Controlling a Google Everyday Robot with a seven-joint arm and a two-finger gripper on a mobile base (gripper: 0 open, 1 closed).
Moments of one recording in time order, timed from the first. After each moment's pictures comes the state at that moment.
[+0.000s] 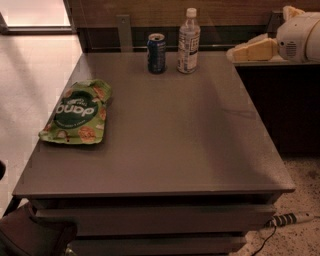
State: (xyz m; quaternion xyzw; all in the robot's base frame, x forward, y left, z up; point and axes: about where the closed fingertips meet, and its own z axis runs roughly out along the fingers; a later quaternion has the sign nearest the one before) arm 0.667 -0.247 1.006 -0.32 0.72 0.05 0.62
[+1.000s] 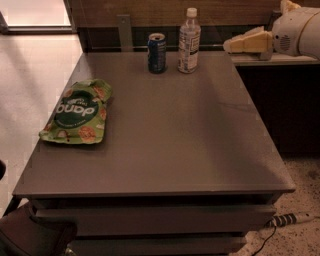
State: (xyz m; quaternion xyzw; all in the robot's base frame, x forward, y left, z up) arm 0.693 -0.245 1.016 -0.31 0.70 0.05 0.64
